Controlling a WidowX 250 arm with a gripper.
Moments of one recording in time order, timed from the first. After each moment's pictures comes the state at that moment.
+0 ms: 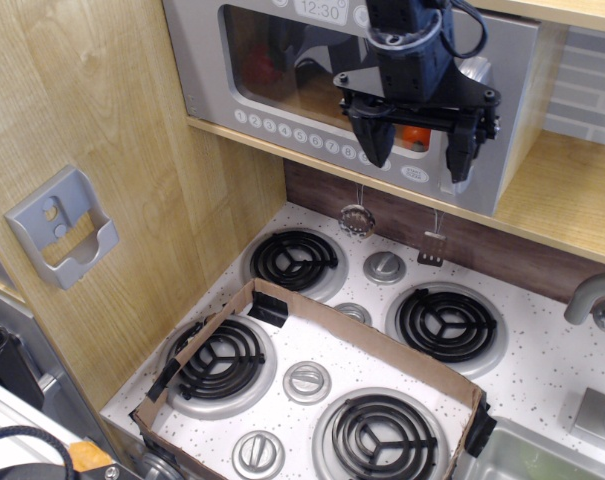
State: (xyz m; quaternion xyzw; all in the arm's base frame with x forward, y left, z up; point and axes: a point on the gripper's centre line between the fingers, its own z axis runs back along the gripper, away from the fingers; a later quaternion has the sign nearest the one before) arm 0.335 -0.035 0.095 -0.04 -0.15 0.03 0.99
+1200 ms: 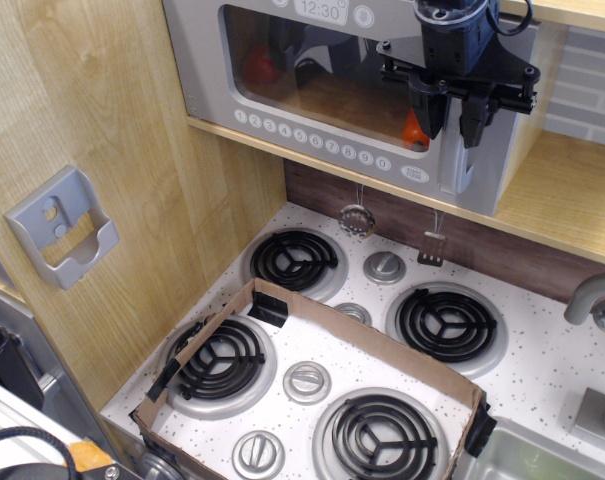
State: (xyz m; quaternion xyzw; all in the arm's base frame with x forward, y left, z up) arm 0.367 -0.050 0.102 -0.02 -0.19 0.00 0.98
